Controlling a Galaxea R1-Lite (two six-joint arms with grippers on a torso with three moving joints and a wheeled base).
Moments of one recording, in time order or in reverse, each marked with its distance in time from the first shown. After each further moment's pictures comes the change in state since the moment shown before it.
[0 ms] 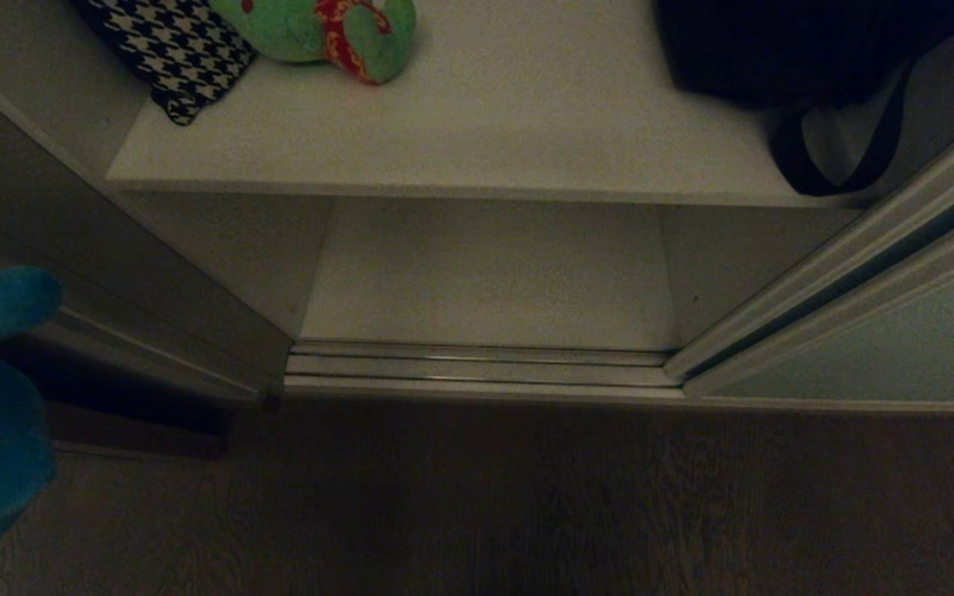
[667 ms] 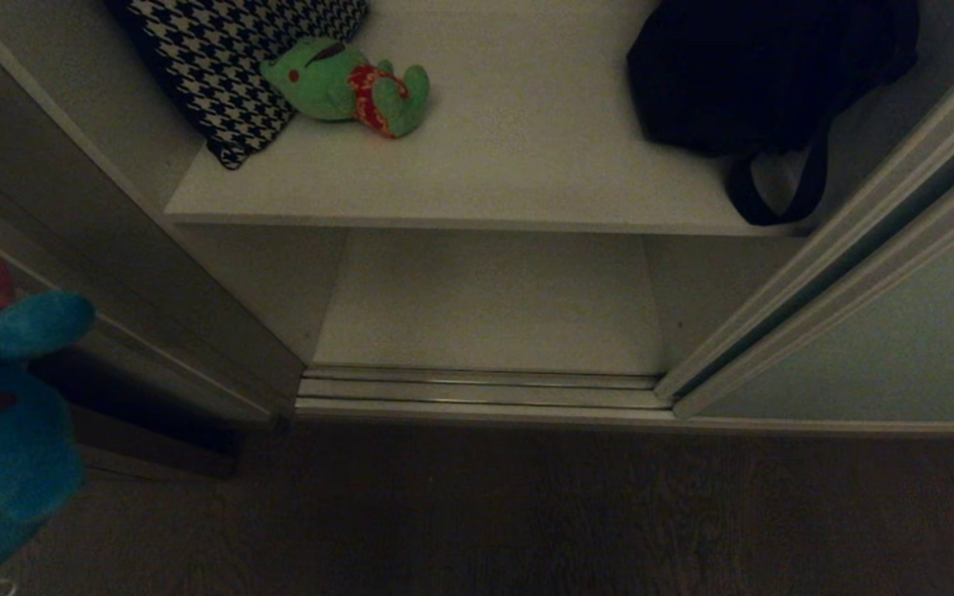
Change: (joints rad) left arm 0.000 0.026 0.020 0.004 0.017 -0.001; right arm 0.000 0.000 0.000 0.000 0.000 0.000
